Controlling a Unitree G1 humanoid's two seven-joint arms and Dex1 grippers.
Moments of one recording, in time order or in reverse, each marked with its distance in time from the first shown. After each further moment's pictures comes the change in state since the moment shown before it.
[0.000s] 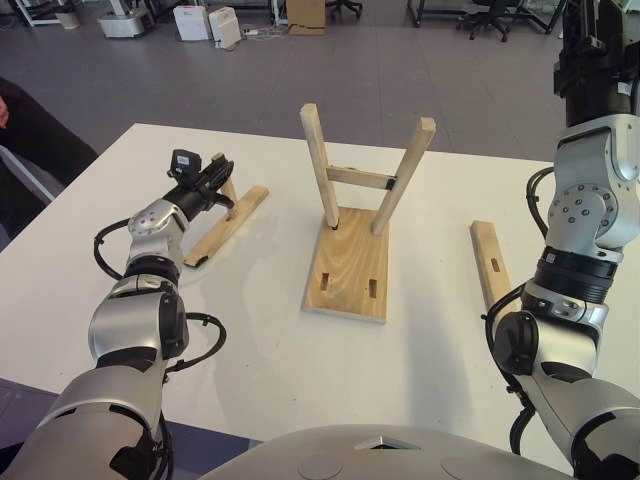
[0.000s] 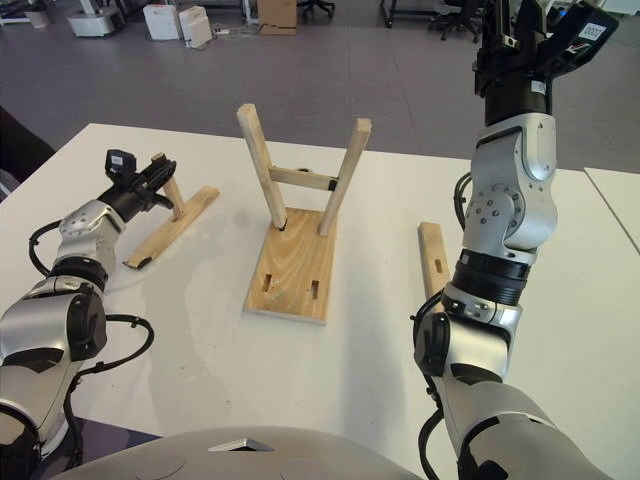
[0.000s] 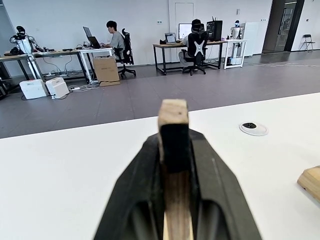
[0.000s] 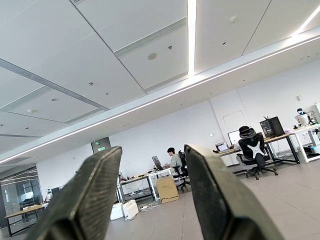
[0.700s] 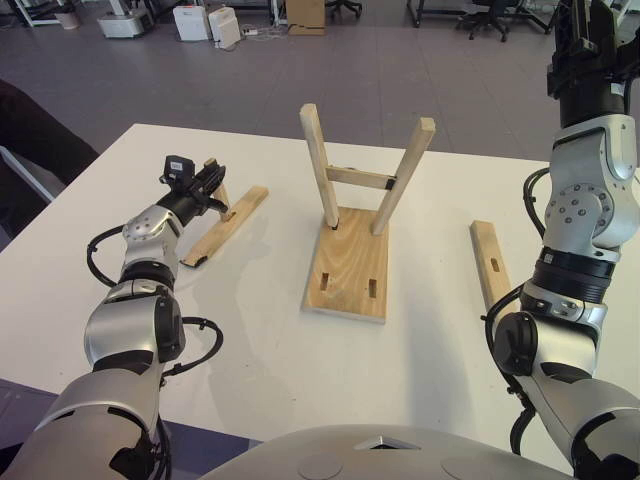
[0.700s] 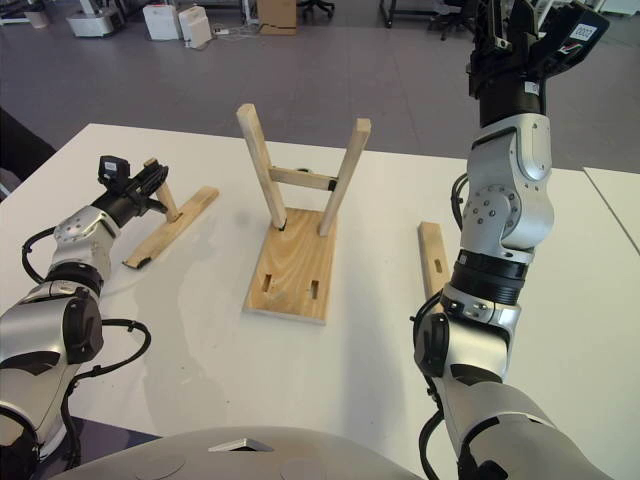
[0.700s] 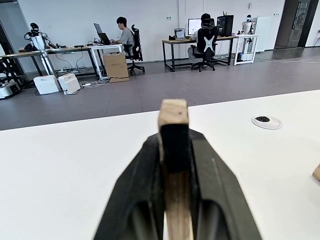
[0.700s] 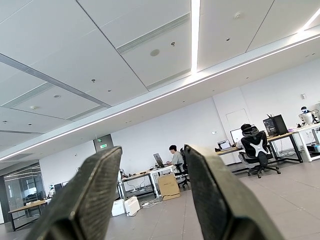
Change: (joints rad) left arm 0.023 0.014 0.021 0.010 0.019 -0.018 0.021; right arm 0.002 0.000 0.017 0.005 0.001 0.003 0.005
